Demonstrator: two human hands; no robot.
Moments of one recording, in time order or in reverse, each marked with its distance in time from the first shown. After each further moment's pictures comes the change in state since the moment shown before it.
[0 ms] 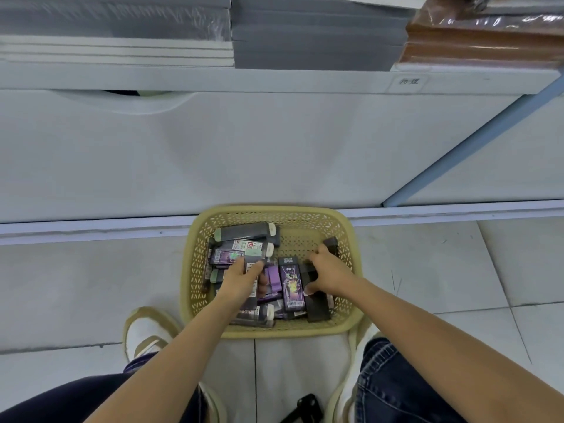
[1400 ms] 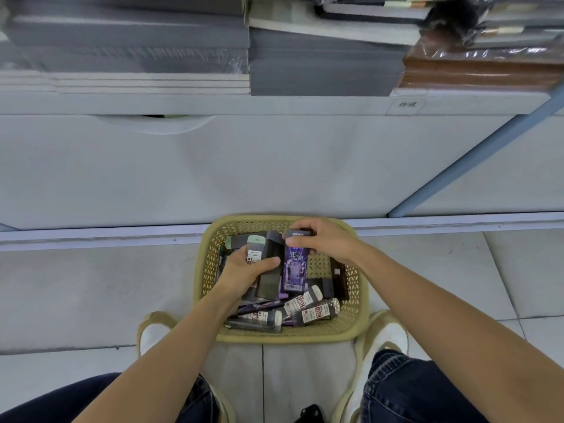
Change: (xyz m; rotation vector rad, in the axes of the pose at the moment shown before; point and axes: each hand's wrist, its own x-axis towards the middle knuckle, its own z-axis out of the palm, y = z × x) left_hand -0.021 0.046 -0.014 -0.143 -0.084 0.089; right_hand 0.000 -0.038 -0.077 0.807 -0.016 -0.311
